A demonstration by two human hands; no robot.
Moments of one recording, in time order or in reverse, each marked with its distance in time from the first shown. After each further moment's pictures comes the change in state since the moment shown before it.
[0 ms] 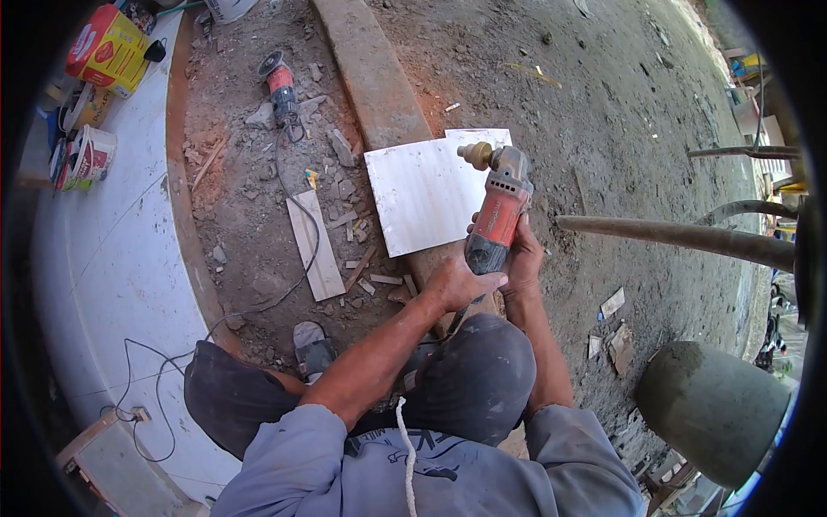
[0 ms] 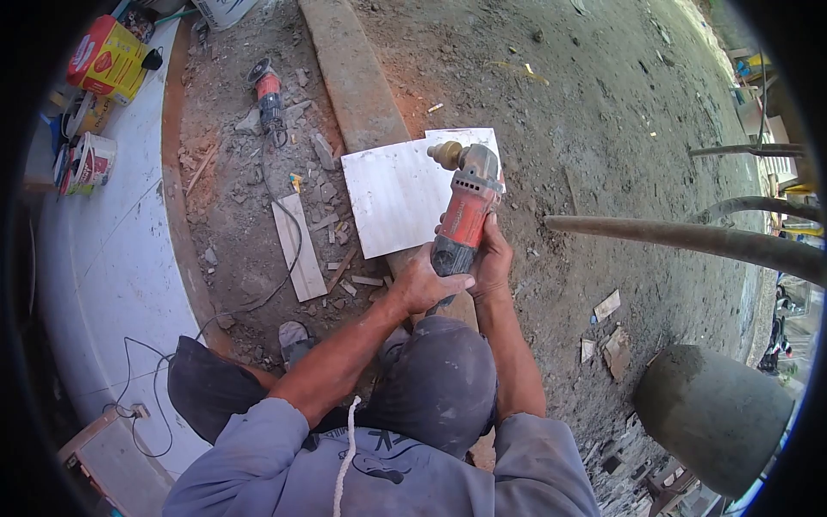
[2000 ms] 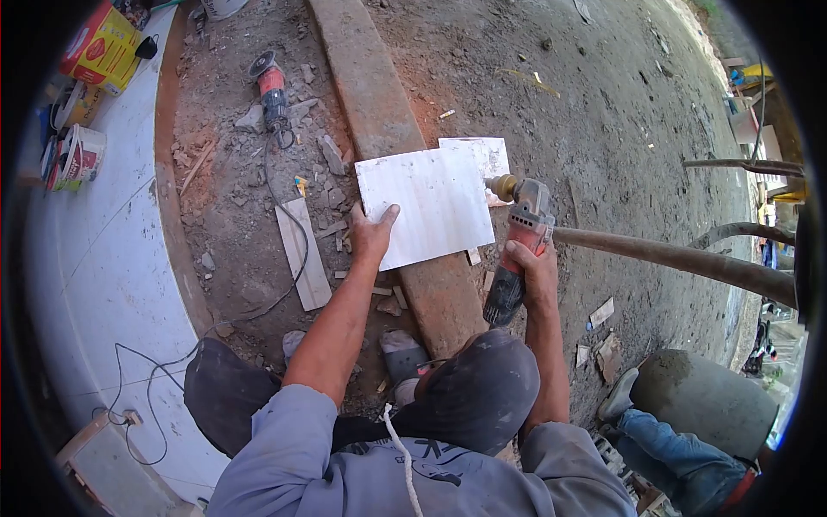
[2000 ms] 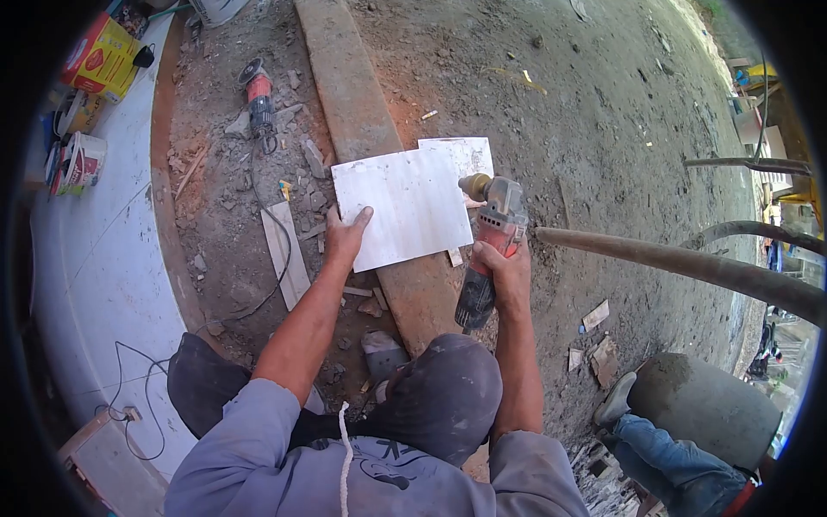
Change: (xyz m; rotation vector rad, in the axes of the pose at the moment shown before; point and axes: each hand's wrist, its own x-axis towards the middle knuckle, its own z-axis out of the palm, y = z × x) left_hand 0.082 -0.096 -0.110 0.092 0.755 -0.130; right_hand -0.003 -0.048 -0.006 -0.730 0.344 -0.152
